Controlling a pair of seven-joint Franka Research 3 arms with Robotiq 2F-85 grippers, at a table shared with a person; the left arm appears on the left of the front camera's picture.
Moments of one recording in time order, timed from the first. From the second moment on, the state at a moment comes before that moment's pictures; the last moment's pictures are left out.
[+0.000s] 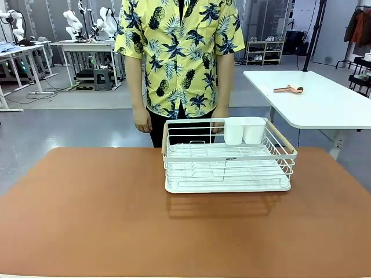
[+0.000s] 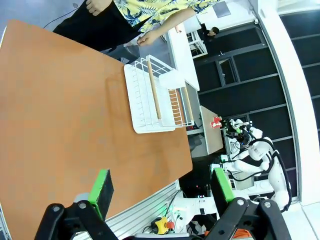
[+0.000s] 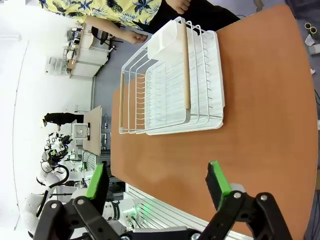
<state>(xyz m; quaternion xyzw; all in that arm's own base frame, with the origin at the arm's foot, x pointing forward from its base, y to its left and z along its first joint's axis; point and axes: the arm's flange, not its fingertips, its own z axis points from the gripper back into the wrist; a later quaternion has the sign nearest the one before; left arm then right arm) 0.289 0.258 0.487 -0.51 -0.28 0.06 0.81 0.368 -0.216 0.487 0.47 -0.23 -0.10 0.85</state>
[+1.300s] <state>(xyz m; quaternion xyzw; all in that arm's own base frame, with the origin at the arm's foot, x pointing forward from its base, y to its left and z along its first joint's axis) 0.289 0.257 0.487 -0.51 -0.28 0.06 0.81 0.368 -0.216 0.488 0.47 -0.23 -0.10 0.85</state>
